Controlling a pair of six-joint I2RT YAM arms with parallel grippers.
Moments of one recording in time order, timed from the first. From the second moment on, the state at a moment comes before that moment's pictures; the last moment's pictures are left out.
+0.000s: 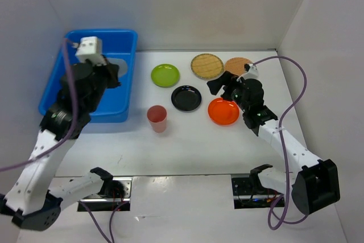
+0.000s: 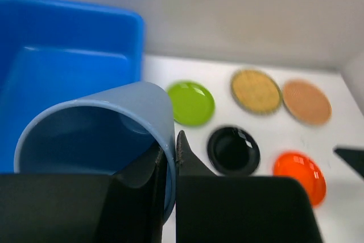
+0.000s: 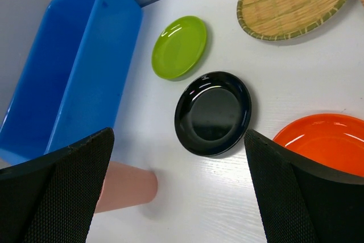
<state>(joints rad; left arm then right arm) -0.45 1.03 1.41 -0.57 -0.33 -0.26 0.33 1.10 0.74 0.14 -0.04 0.64</state>
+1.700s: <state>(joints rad) 0.41 1.69 1.43 -0.61 -0.18 -0.21 0.50 1.40 0.97 0.13 -0.22 0.50</state>
